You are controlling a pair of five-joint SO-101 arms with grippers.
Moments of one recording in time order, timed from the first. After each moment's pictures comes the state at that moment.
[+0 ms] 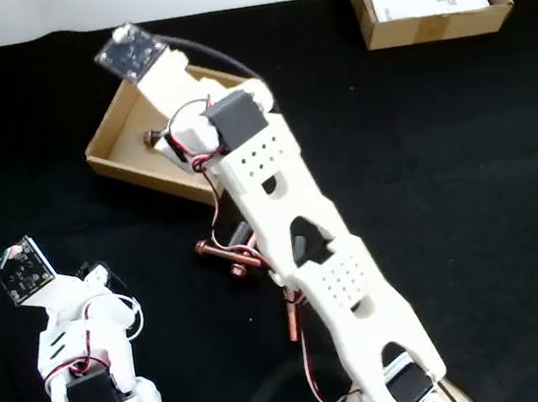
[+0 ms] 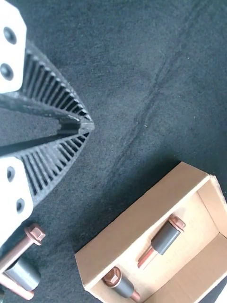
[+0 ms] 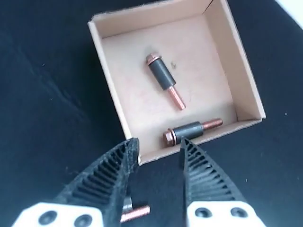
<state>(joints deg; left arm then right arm) -22.0 -103.3 96.2 48.0 21.2 -41.2 48.6 -88.6 100.4 18.0</state>
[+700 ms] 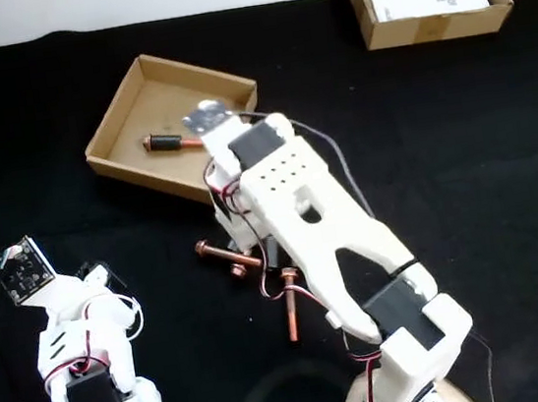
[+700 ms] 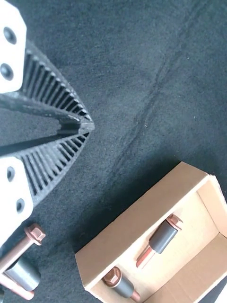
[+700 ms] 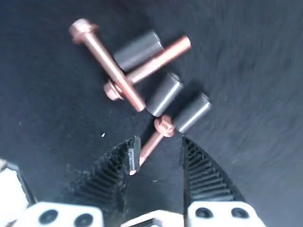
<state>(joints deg) -22.0 -103.3 96.2 48.0 21.2 -40.5 9.1 -5.7 92.1 -4.9</state>
